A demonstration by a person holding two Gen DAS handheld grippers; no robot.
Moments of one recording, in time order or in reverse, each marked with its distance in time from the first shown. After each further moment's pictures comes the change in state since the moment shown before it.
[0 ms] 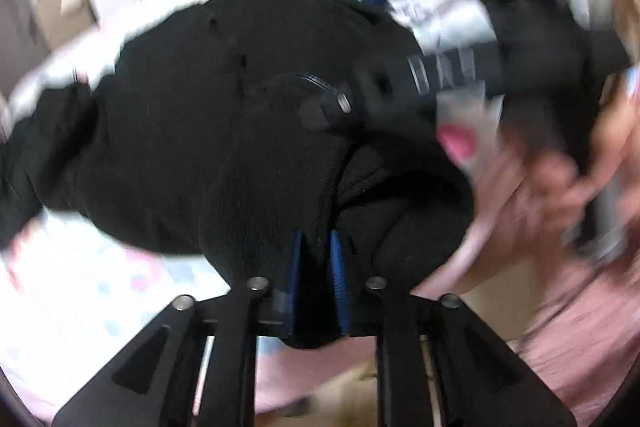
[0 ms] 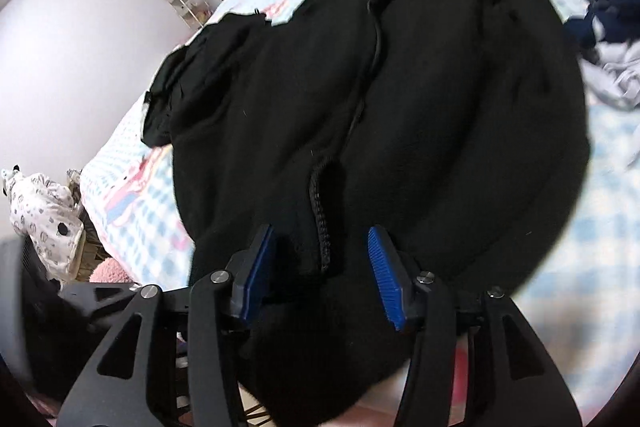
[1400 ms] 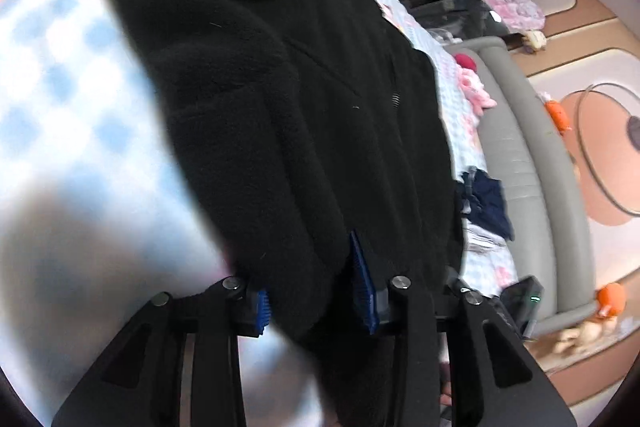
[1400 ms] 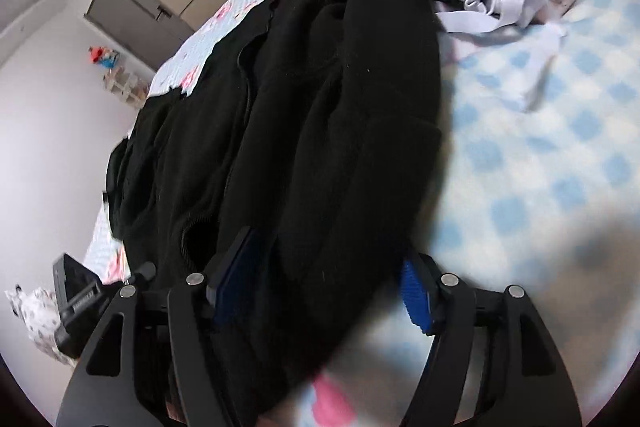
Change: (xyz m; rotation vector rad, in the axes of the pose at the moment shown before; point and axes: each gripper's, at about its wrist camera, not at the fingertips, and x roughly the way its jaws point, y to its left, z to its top) left arm 0.033 0.164 -0.037 -0.951 -0.146 -0.372; right arm -0.020 -0.107 0.002 0.367 -0.127 -0.061
